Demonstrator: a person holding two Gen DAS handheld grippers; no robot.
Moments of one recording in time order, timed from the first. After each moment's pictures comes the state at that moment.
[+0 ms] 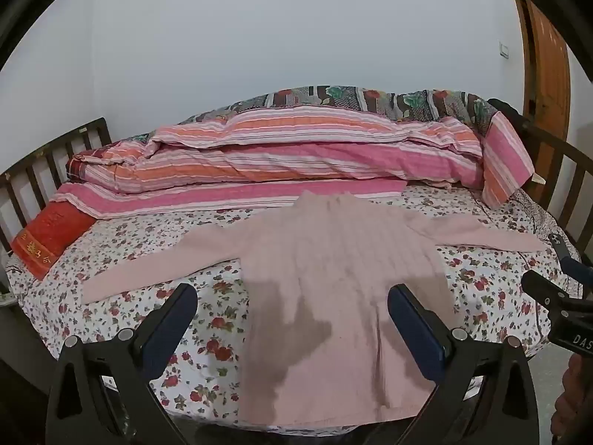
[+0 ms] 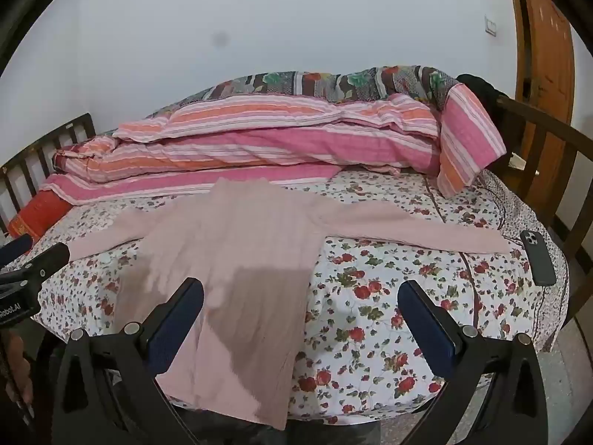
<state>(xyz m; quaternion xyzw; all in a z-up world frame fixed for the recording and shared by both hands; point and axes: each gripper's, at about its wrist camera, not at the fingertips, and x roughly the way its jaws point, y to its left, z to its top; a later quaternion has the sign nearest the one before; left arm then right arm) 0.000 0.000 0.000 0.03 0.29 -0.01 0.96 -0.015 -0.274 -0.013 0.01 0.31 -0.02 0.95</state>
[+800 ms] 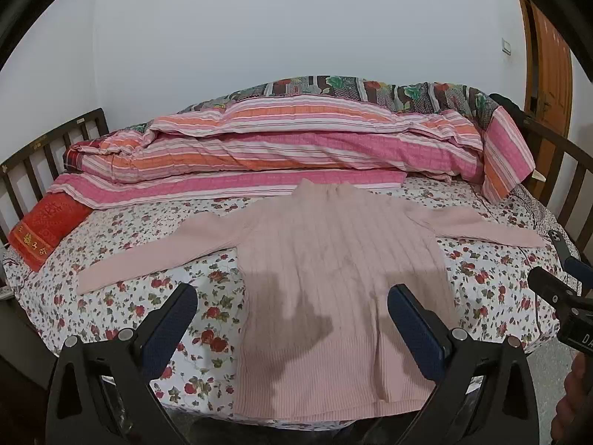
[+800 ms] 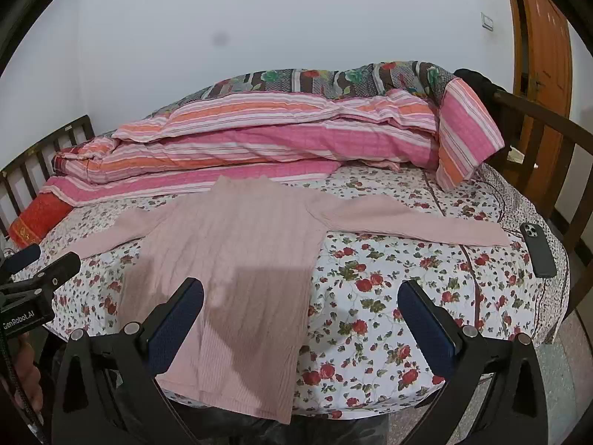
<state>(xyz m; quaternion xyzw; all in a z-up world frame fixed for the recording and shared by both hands) 0.003 0.001 -0.011 0.02 0.31 -0.01 0.95 -0.020 -0.271 -0.014 0.02 0.33 -0.02 0.95</state>
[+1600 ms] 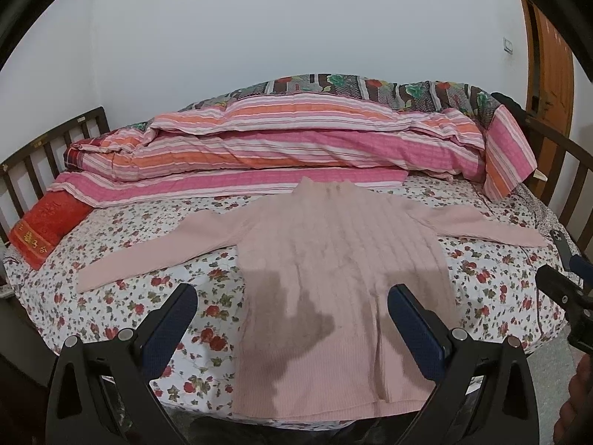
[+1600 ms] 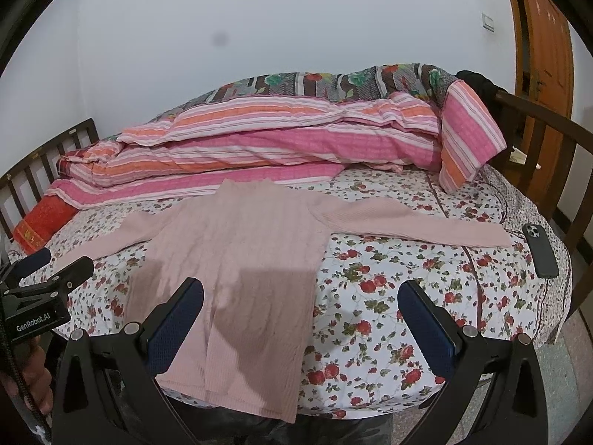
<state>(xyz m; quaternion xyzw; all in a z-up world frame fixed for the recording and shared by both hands) 0.004 -0.002 -0.013 0.02 0.32 0.00 0.95 -0.026 -0.268 -0.009 0.02 0.32 -0.01 0.95</state>
